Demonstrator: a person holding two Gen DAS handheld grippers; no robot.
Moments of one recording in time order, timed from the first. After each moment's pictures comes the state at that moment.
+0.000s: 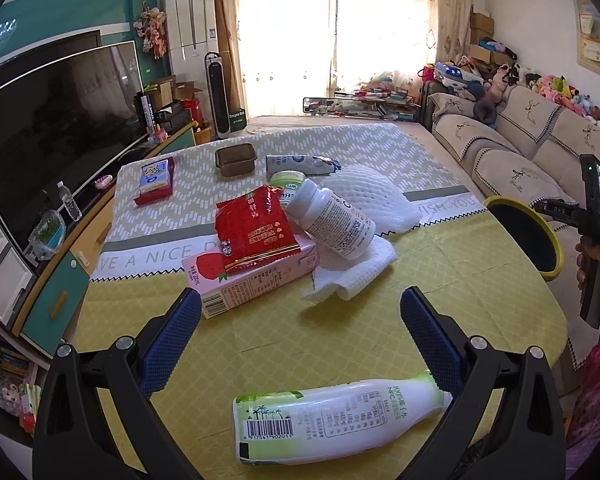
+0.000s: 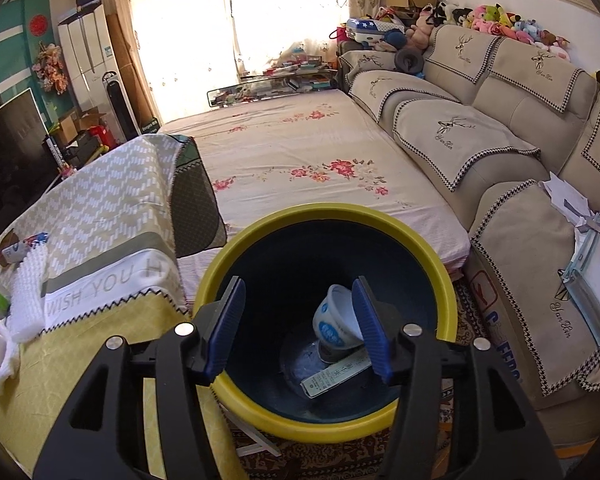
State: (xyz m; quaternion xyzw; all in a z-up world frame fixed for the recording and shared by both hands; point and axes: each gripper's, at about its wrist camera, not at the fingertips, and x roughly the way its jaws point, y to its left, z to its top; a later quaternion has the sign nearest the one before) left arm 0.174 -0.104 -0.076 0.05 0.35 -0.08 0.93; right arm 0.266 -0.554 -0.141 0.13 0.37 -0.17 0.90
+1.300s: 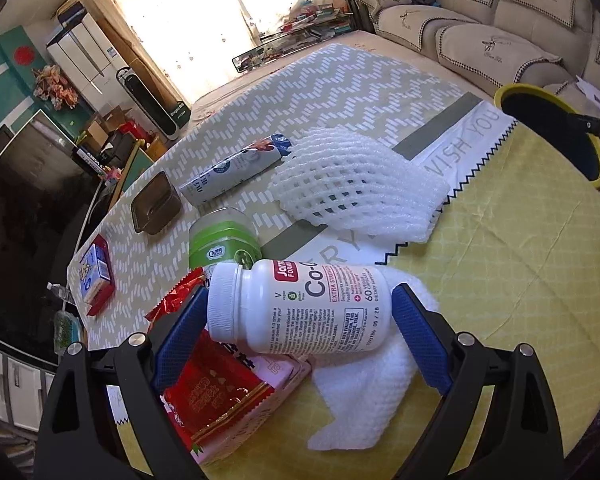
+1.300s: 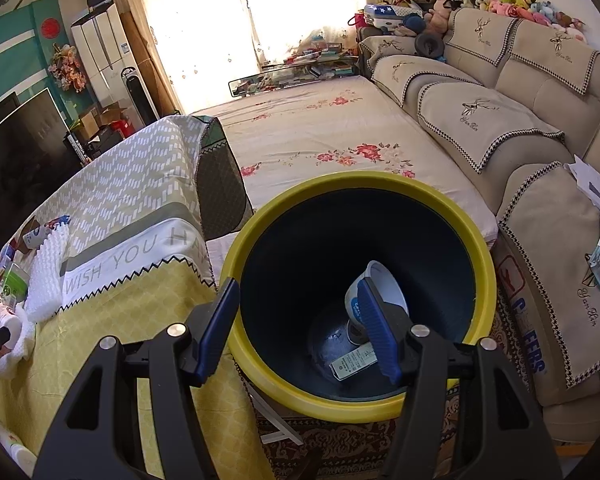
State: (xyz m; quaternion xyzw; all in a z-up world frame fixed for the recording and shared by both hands) left arm 0.314 -0.190 -0.116 0.28 0.42 -0.14 0.85; right arm 0.262 -0.546 -0.160 0.16 0.38 -0.13 0.90
